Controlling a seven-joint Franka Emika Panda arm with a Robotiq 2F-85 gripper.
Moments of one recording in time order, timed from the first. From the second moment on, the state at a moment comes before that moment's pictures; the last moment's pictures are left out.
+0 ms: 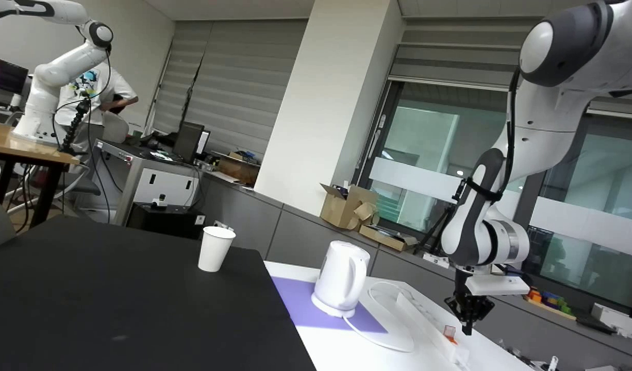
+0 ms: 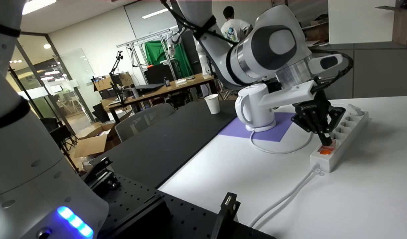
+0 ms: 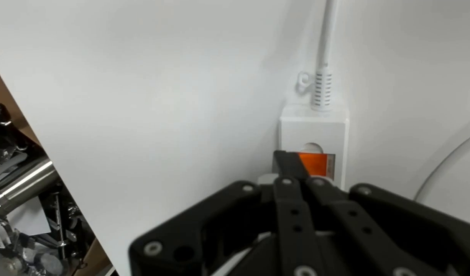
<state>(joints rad) -0.24 0.74 -0.37 -2.05 -0.14 2.88 0.00</state>
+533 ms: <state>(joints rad) -0.26 0.79 -0.35 -2.03 -0.10 2.93 0.00</state>
